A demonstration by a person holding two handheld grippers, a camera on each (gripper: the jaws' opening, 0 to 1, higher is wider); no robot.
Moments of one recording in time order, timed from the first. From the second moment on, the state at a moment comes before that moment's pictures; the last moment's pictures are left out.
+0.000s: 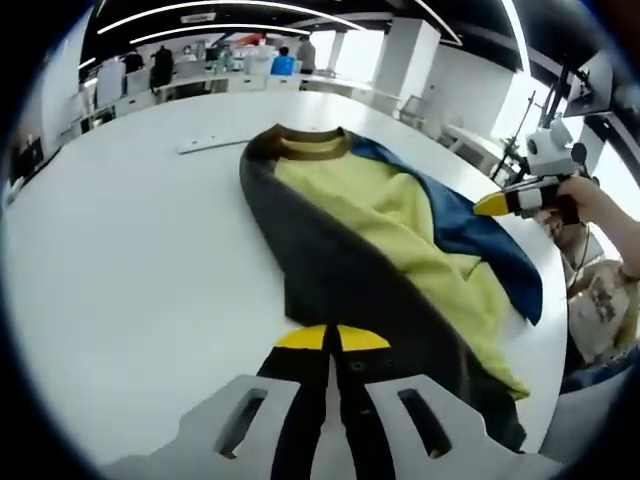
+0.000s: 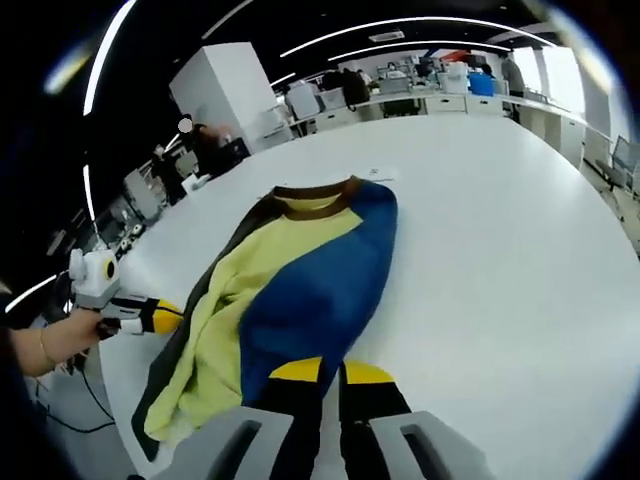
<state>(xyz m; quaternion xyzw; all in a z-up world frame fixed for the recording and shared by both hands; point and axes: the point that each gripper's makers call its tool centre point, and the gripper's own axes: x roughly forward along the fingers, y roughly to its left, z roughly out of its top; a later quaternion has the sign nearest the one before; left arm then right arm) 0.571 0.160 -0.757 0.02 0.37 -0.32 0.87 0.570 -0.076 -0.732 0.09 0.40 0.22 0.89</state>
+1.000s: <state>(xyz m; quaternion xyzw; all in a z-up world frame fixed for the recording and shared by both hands) 0.599 0.226 -0.709 -0.01 0.34 -0.24 0.91 0.592 -0.121 -0.691 0.05 0.36 0.18 0.91</state>
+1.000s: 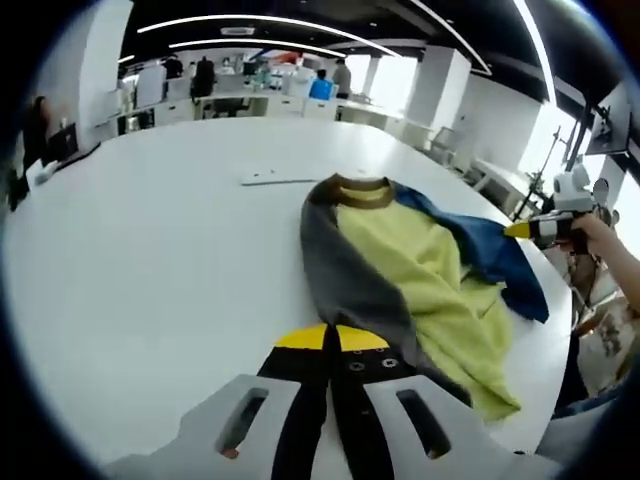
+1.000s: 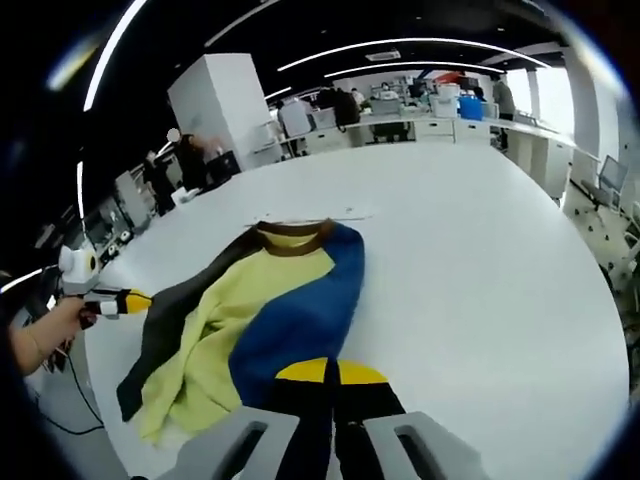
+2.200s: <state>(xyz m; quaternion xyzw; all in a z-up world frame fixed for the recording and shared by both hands) 0.675 0.305 -0.745 0.06 0.37 -0.12 0.92 0.651 -0.233 -0.729 -0.14 0.40 0.06 0.90</state>
